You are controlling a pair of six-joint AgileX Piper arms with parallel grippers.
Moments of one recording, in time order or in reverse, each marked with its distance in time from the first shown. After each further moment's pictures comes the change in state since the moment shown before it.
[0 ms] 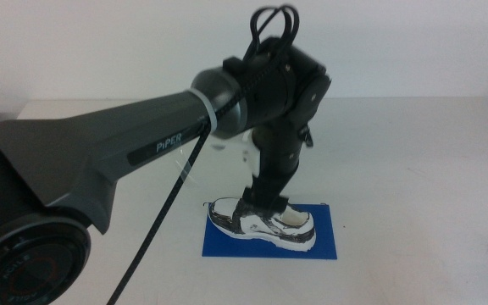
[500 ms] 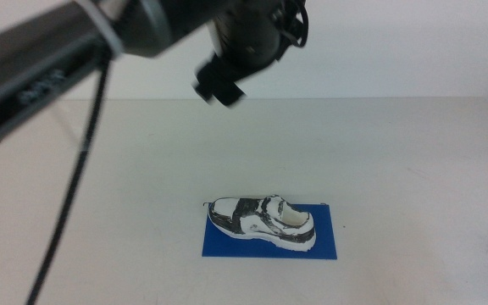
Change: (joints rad) left arm 0.000 -0.205 -0.177 0.244 0.034 0.511; right arm 0.000 0.000 0.000 0.000 0.000 0.000
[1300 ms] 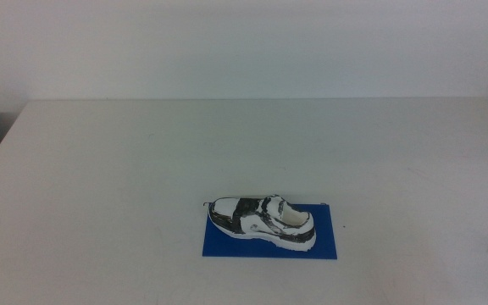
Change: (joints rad) left arm 0.210 -0.630 0.321 0.002 -0.018 1.071; right arm 0.000 0.000 0.000 0.000 0.000 0.000
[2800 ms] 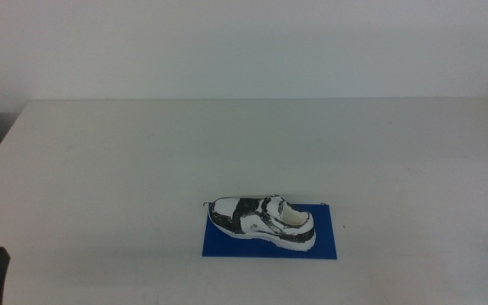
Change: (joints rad) left arm 0.517 -1.293 1.745 -0.470 -1.210 0.675; right arm 0.000 0.000 0.000 0.000 0.000 0.000
